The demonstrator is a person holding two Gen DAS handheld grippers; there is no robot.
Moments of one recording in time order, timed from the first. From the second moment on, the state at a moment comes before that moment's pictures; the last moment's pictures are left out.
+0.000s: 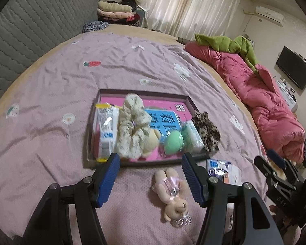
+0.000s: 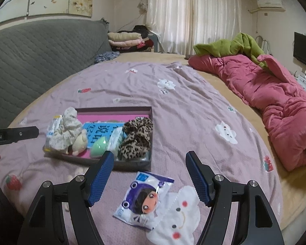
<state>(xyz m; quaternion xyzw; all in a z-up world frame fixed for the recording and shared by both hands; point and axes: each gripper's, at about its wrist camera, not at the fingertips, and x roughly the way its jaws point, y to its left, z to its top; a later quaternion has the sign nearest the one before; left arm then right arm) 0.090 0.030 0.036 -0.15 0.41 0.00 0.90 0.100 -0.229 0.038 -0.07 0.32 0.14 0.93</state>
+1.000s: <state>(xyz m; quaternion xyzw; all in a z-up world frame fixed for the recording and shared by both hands) 0.063 -0.022 -0.020 -0.14 0.50 -0.04 0.85 0.084 -0.235 -0.006 -0.05 0.40 0.14 0.91</state>
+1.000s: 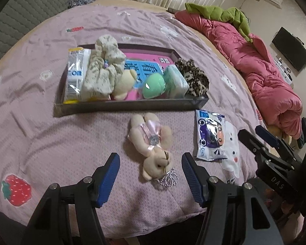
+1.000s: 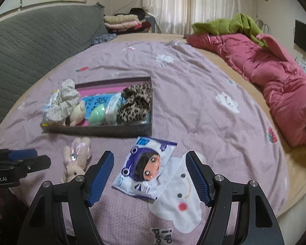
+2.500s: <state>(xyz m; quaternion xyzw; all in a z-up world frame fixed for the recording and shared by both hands) 0.119 -0.033 -0.099 -0.19 0.56 -0.01 0.80 0.131 -0.201 -0.090 -0.06 0.46 0.12 0.88</state>
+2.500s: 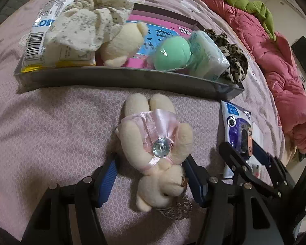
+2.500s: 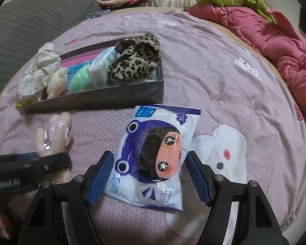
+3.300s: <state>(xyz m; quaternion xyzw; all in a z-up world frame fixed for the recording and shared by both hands) 0.118 -0.034 -0.081 -0.17 0.54 -0.03 0.82 0.128 -0.205 -0.081 -0.09 0.43 0.12 0.89</state>
